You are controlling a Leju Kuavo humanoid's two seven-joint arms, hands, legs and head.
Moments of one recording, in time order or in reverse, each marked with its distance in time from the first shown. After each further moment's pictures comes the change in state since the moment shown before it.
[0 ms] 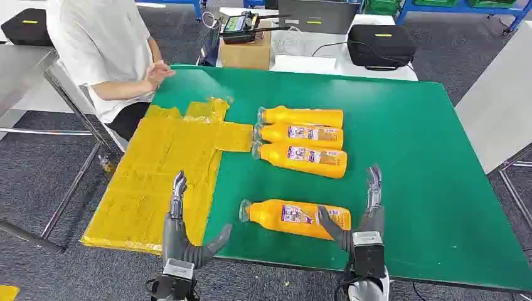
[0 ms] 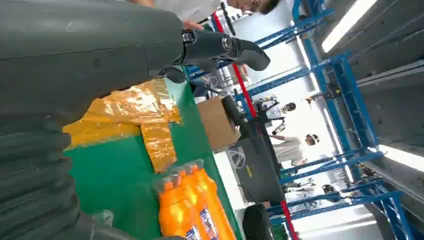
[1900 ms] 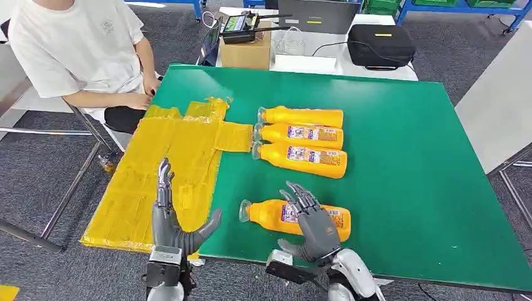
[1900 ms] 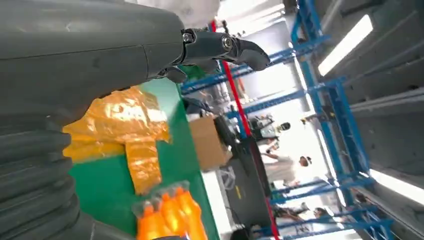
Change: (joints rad) left arm -0.025 -0.033 0.068 -0.045 0.001 -0.013 0.019; right arm -0.110 -0.185 0.312 0.143 0.744 0.061 0.343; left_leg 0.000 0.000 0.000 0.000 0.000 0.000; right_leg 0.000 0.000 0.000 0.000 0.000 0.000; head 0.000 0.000
